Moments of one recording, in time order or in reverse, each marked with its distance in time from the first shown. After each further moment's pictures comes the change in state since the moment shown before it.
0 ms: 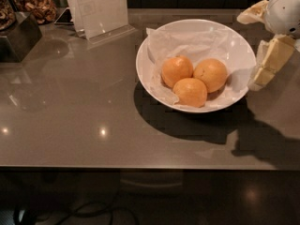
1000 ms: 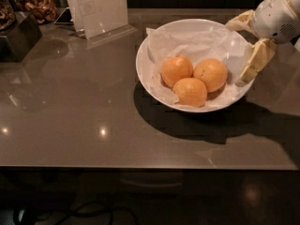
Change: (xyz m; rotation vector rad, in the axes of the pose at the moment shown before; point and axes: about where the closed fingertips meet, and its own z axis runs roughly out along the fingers) arm 0.003 -0.029 0.042 -0.067 -0.161 0.033
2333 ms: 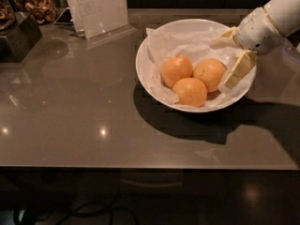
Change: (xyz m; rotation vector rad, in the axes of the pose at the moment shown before) arm 0.000 0.002 0.043 -0.103 -0.073 0.026
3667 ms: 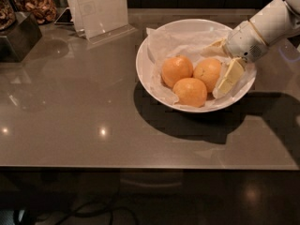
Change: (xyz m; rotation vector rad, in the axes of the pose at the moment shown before) arm 0.007 -0.004 0.038 -0.111 -0.065 0.020
